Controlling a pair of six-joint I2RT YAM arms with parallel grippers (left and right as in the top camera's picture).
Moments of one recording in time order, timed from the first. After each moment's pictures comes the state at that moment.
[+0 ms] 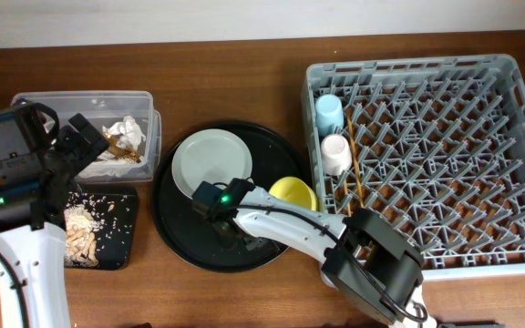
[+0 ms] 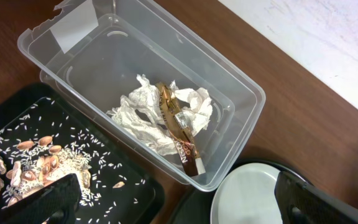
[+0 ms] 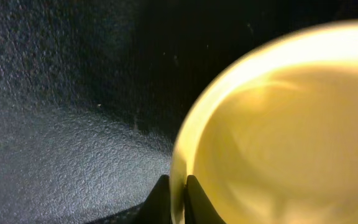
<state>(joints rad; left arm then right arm) 0.26 1.25 1.29 -0.83 -0.05 -0.42 0.96 2.08 1.49 -1.14 0.35 0.48</state>
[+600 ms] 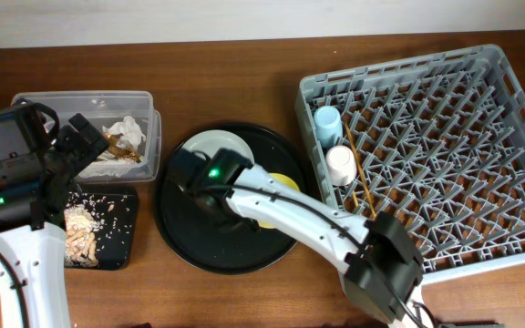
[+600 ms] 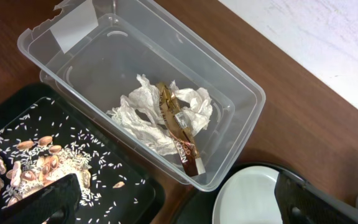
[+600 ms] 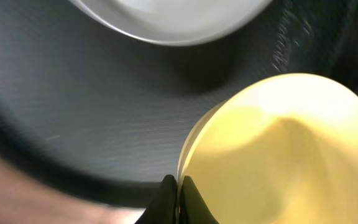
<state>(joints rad) 0.26 1.25 1.29 -0.83 -0.05 -0.42 0.94 2.08 1.90 -1.35 0.13 0.38</state>
